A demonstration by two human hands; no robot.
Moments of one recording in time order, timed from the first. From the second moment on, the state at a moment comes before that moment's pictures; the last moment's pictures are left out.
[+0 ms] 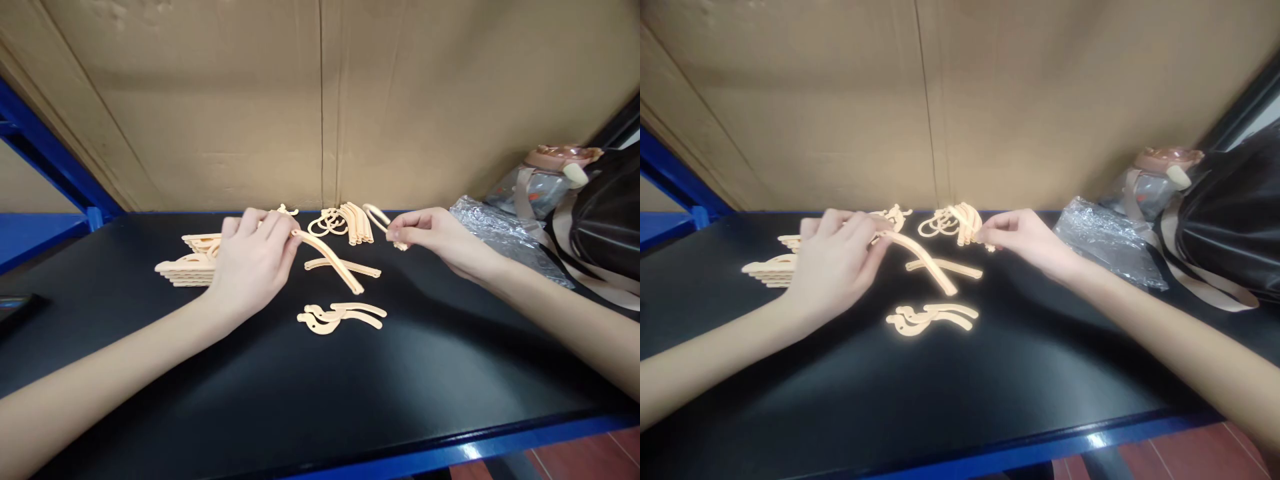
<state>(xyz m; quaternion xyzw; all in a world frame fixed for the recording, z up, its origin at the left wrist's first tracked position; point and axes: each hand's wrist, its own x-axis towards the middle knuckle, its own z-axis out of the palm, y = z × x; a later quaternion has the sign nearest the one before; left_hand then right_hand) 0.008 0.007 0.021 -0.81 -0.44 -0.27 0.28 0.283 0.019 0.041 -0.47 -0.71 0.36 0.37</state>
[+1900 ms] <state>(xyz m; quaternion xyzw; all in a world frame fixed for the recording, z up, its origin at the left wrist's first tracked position) 0.016 -0.022 0.000 -0.93 -0.32 -0.19 -0.04 0.254 -0.004 -0.011 -0.35 -0.75 0.40 0.39</state>
